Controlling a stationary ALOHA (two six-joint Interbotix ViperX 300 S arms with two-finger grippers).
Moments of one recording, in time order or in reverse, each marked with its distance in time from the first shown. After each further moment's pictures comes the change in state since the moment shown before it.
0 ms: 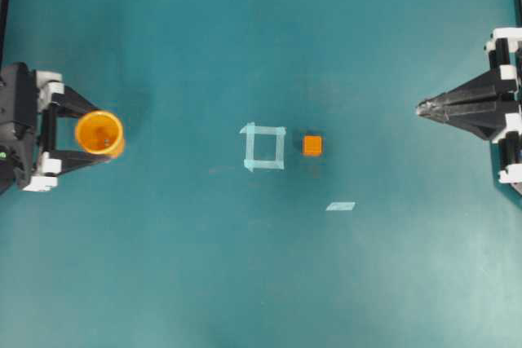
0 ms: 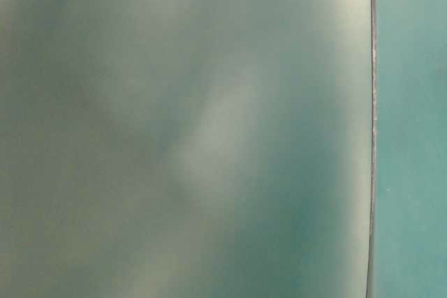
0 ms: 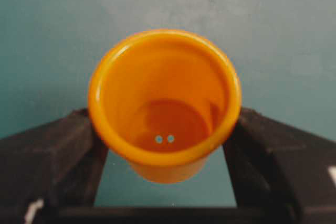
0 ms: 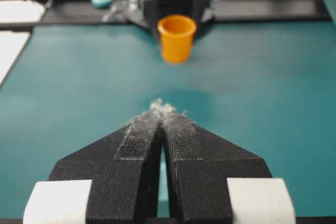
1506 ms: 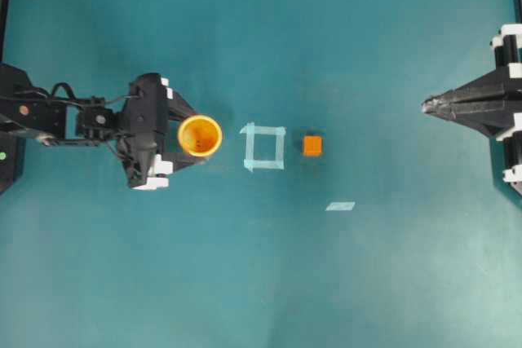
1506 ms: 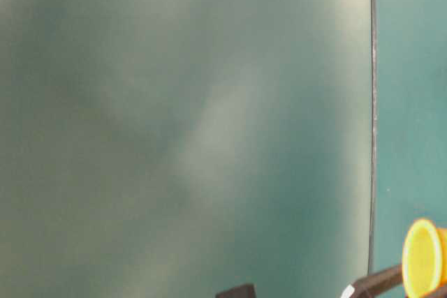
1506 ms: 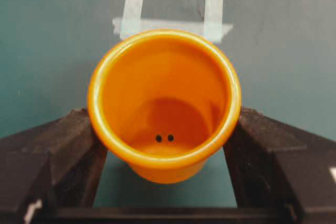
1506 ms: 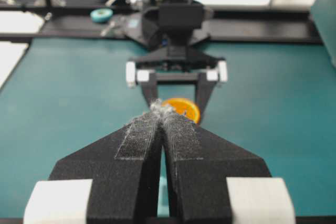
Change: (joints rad) left arm 0.005 0.759 -0.394 0.000 -0.273 0.055; right arm 0.000 -0.025 0.003 -0.026 -0.023 -0.021
